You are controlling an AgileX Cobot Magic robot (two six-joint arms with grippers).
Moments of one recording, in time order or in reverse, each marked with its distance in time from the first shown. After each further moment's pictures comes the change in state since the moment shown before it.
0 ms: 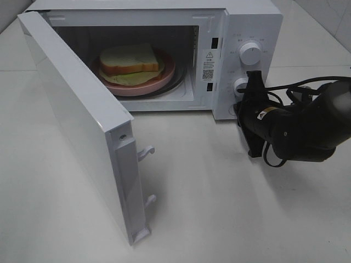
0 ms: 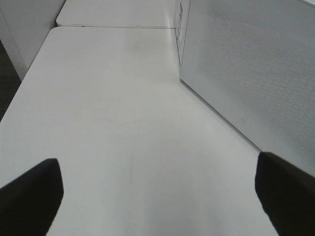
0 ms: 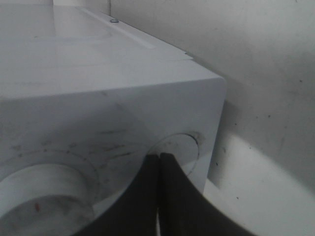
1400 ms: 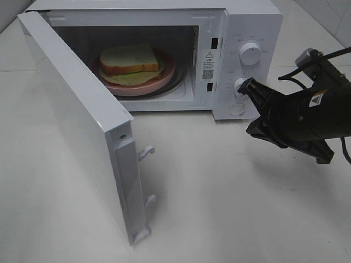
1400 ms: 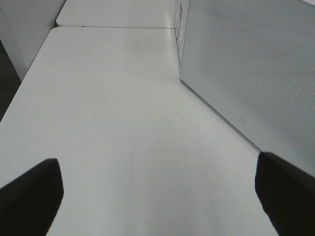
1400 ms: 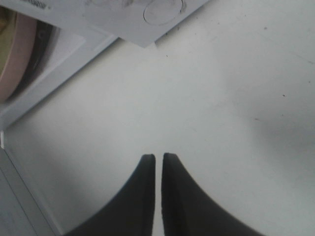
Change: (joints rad) left arm 0.000 0.000 0.000 0.000 0.000 0.000; right arm -0.002 -0.585 0.139 -0.110 0.861 -0.707
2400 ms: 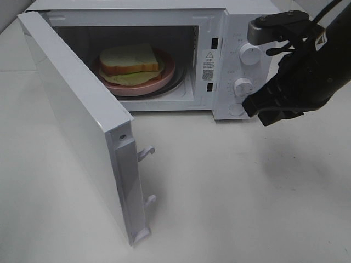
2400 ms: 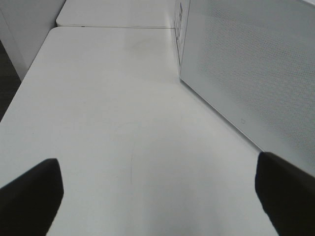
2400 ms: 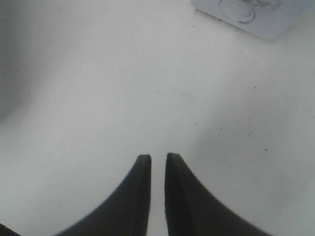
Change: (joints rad) left arm 0.000 0.000 0.000 0.000 0.000 0.000; right arm 0.000 -0.009 -0.356 -0.243 0.661 -0.719
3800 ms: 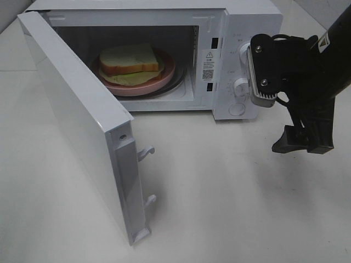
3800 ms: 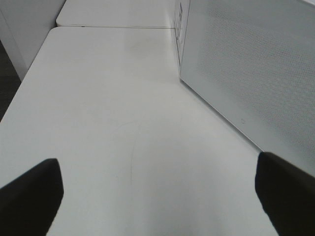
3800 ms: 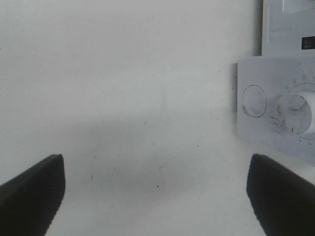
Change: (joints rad) left arm 0.000 0.000 0.000 0.000 0.000 0.000; right arm 0.000 0.000 -0.003 -0.075 0.030 -1.044
